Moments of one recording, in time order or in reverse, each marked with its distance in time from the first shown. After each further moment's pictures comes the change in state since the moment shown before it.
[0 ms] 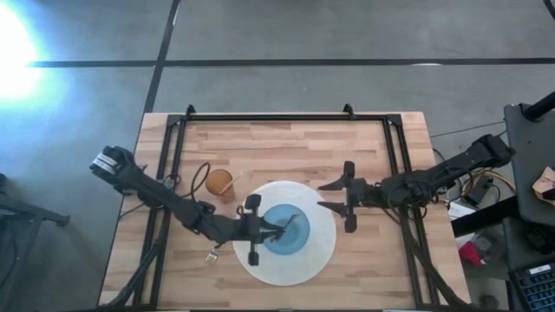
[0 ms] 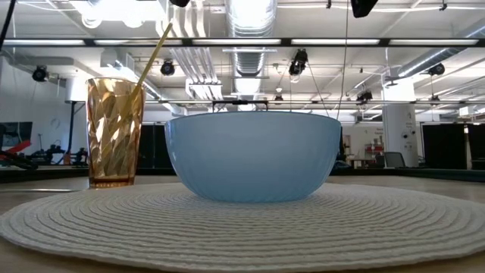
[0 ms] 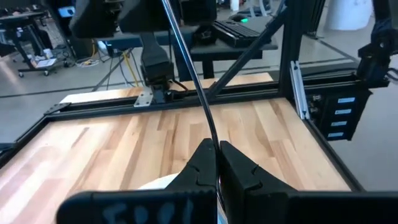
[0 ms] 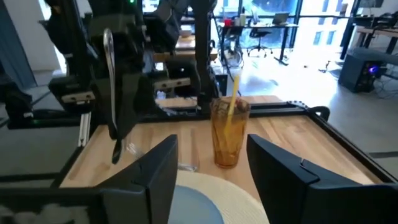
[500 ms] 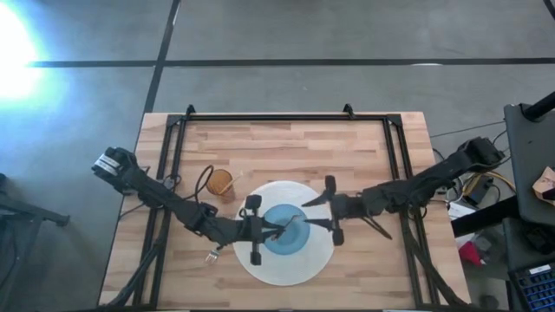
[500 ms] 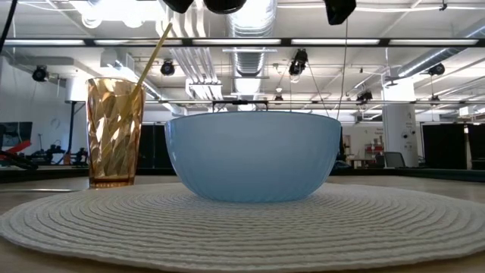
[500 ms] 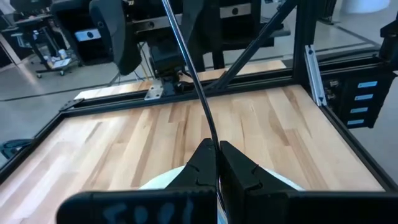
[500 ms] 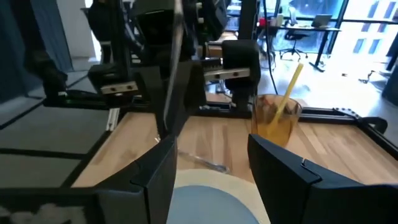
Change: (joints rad) left arm -0.006 0.025 -0.007 0.004 -0.047 0.036; right arm 0.000 0.227 0.000 0.230 -0.138 -0.060
